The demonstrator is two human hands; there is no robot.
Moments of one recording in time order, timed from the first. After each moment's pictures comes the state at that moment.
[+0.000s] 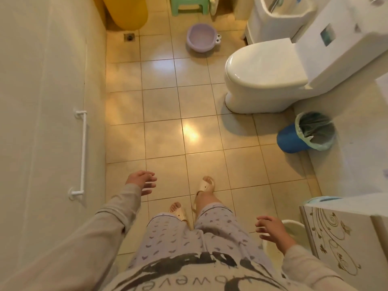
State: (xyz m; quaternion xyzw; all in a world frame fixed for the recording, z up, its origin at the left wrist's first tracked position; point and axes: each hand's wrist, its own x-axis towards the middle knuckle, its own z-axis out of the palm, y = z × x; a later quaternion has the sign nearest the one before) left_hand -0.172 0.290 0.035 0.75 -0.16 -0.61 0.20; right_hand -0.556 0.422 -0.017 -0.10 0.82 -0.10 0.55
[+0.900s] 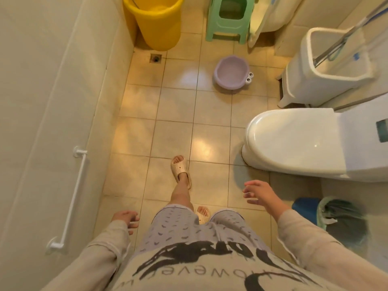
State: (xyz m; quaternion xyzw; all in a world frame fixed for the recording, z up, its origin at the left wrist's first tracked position) left_hand -0.156 0.049 -0.029 0.84 0.01 -0.53 0.11; right_hand -0.535 -0.091 0.000 -0.27 0.74 -0.08 0.61
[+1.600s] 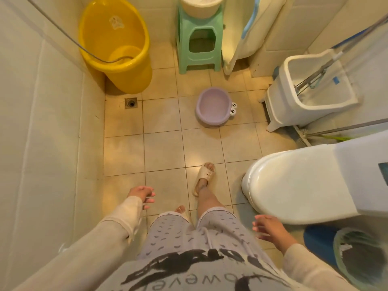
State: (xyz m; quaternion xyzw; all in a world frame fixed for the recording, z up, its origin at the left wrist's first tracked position) left_hand -0.124 -0.370 -0.005 0.79 -0.15 -0.58 0.12; right_hand -0.504 -0.279 -0.015 -0.08 0.80 -0.11 0.59
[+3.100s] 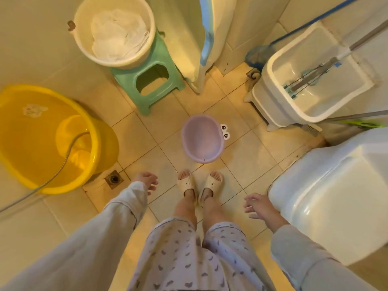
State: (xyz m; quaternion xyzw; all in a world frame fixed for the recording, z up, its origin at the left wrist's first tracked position) left_hand -0.197 -0.957 -0.048 0.74 -0.38 -0.54 -0.13; right_hand -0.457 -0.727 -0.062 0.07 0.80 -0.14 0.58
